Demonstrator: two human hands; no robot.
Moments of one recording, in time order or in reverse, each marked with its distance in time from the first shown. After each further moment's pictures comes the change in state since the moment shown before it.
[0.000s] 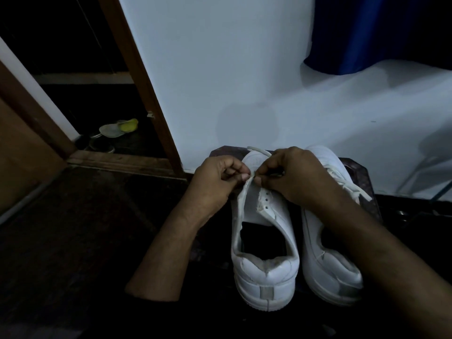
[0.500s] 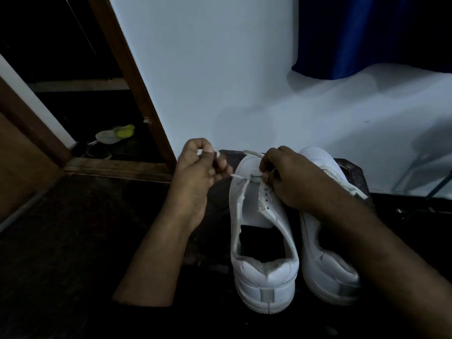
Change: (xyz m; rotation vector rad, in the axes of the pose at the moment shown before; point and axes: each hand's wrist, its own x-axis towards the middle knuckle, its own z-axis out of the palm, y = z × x) left_hand -0.003 0.022 -0.014 -0.560 0.155 -0.037; right_hand -0.004 -0.008 -0.007 -0.206 -0.040 0.029
